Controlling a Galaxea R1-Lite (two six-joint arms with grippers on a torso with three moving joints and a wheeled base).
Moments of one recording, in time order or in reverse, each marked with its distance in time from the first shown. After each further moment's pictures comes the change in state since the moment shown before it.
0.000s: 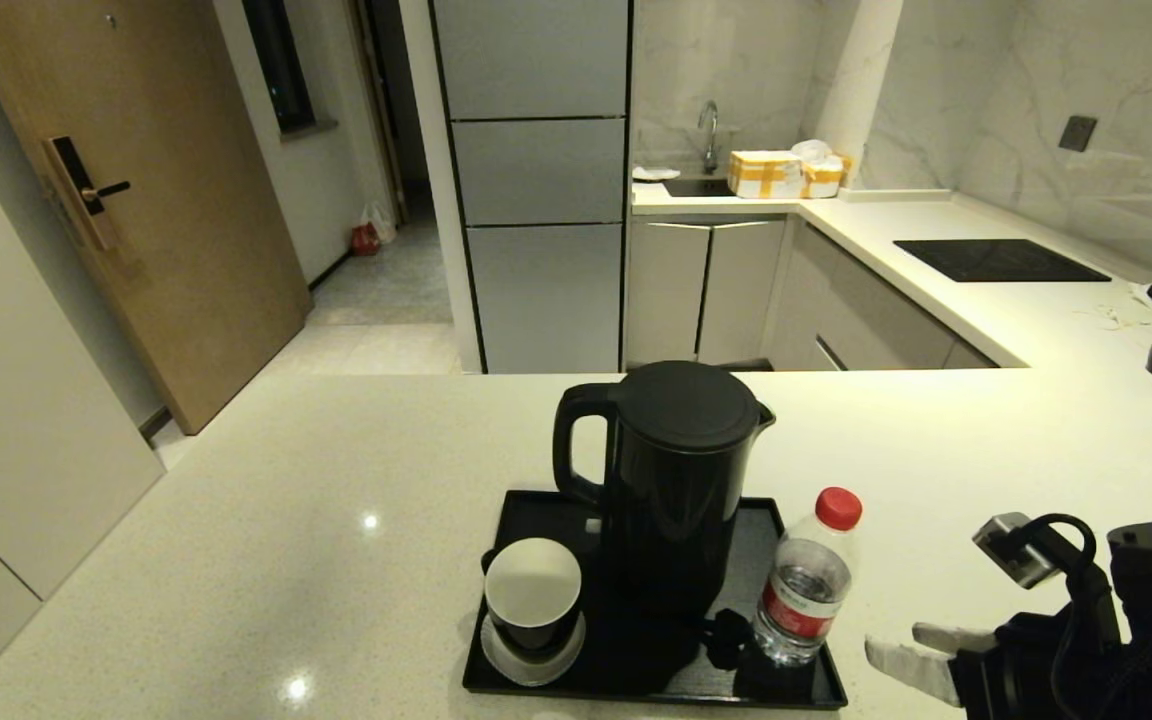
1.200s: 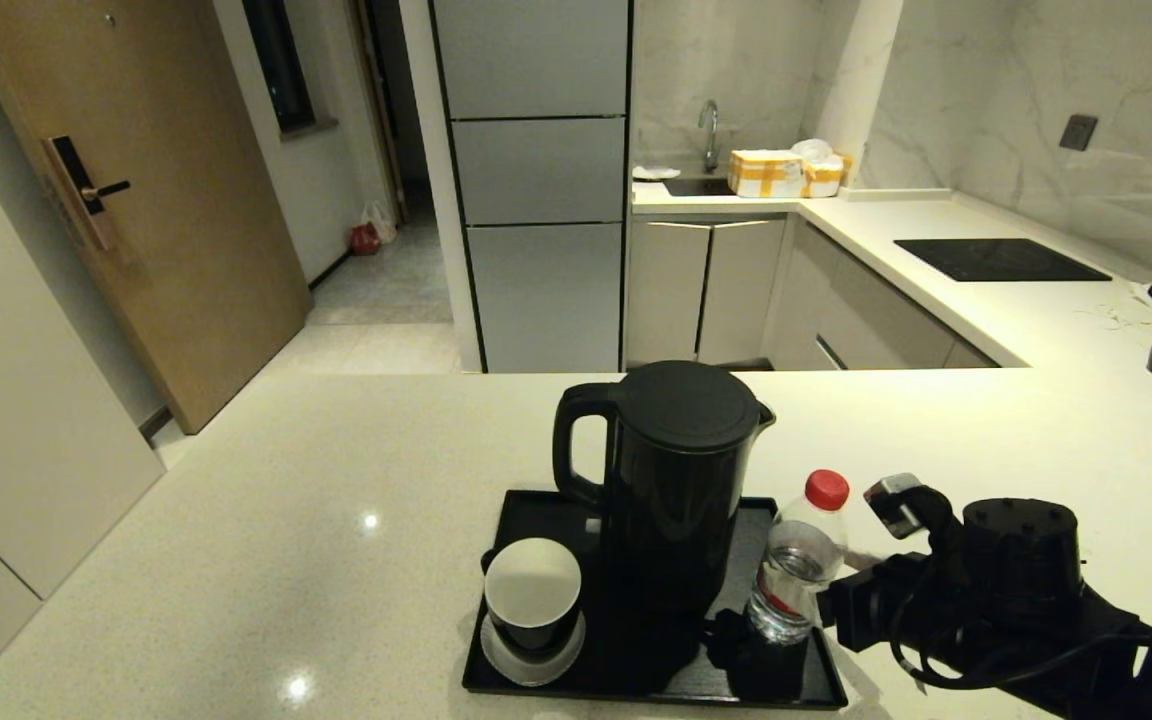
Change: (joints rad) left arm 0.001 0.000 0.000 0.000 0.000 0.000; right arm 0.104 0.462 -0.061 -0.612 -0.163 -0.006
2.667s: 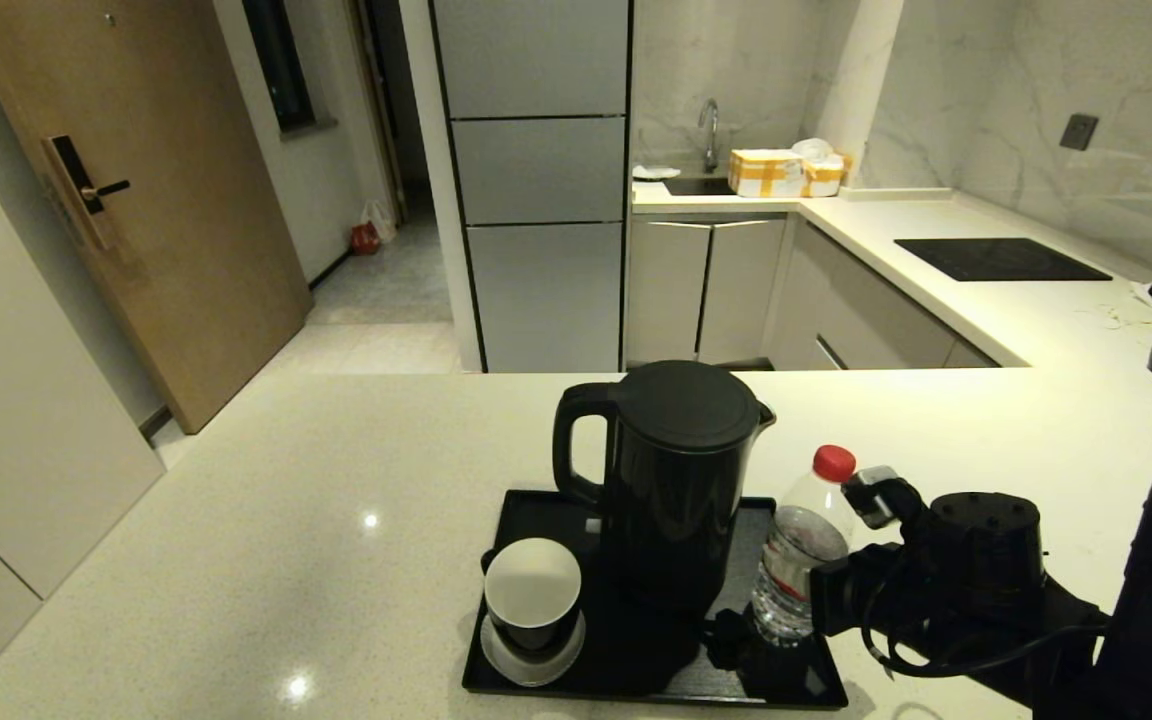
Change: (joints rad) left arm 0.000 0.000 0.000 0.000 0.000 0.000; right arm 0.036 0.030 -0.057 -0.013 -0.054 0.023
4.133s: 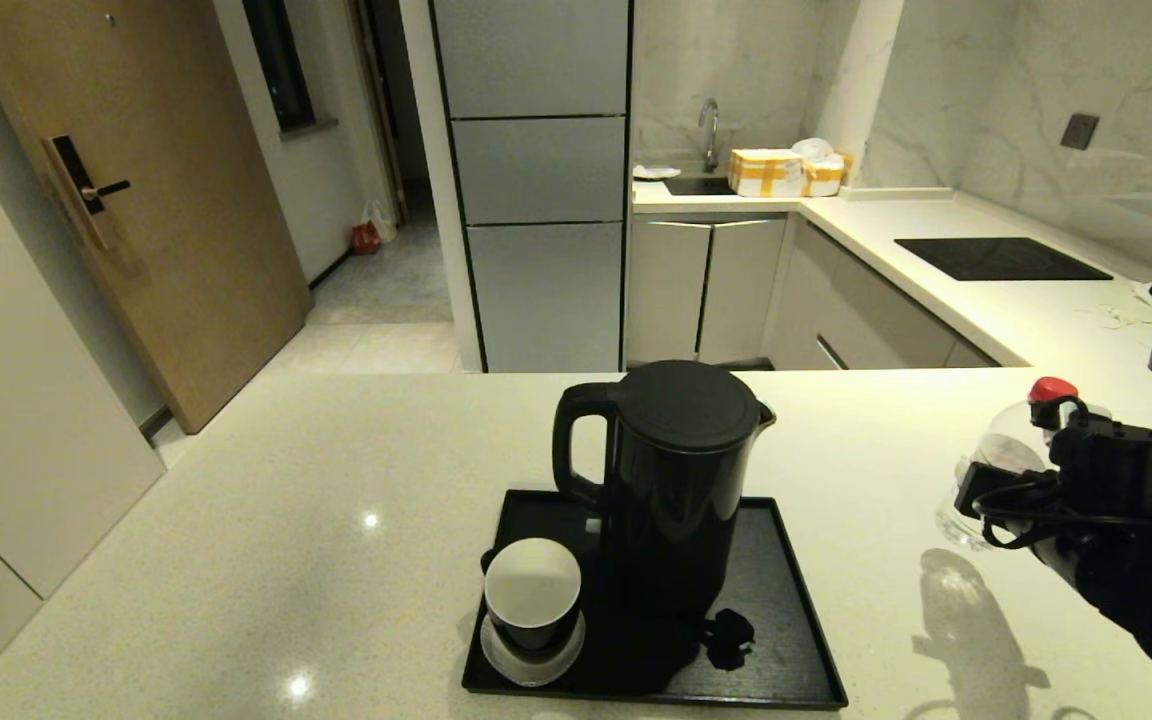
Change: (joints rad) left arm 0.000 0.000 0.000 0.000 0.000 0.000; right arm -0.434 -0.022 -0.158 0.103 -0.386 0.081
